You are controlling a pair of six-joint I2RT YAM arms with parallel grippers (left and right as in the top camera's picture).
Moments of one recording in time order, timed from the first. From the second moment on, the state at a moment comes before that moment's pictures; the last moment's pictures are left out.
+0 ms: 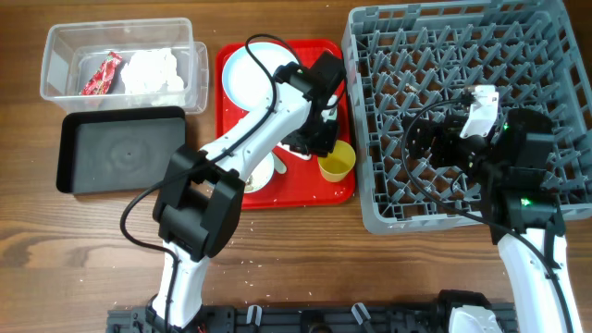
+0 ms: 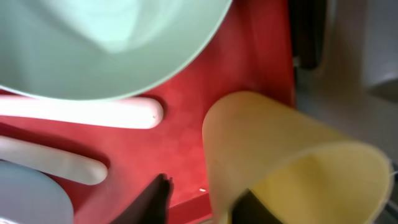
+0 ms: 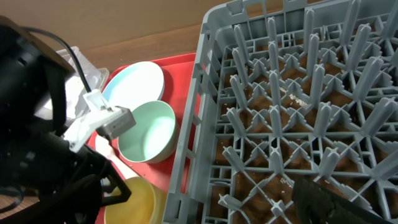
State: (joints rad) left arm -0.62 2.15 1.79 -1.16 0.18 -0.33; right arm -0.10 1.05 0.79 -0.35 -0.48 0.13
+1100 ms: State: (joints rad) left arm -0.24 2.04 1.78 -1.04 1.44 -0.11; right arm 0.11 1.55 0.80 0.83 -1.21 0.63
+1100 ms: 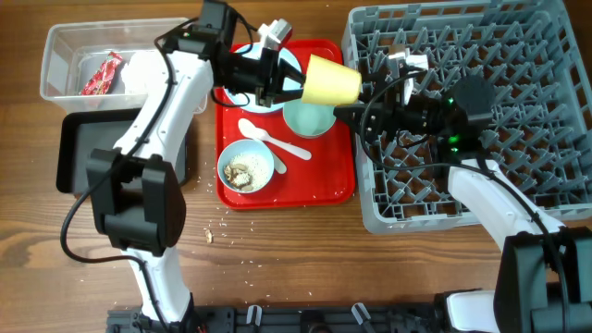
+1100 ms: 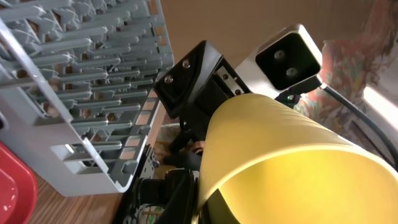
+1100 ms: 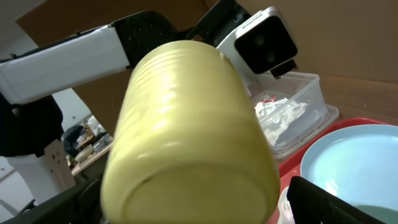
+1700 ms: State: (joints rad) left arm -0.26 2.04 1.78 -1.04 1.40 -0.09; right arm 0.08 1.55 0.80 0.95 -1.21 0.70
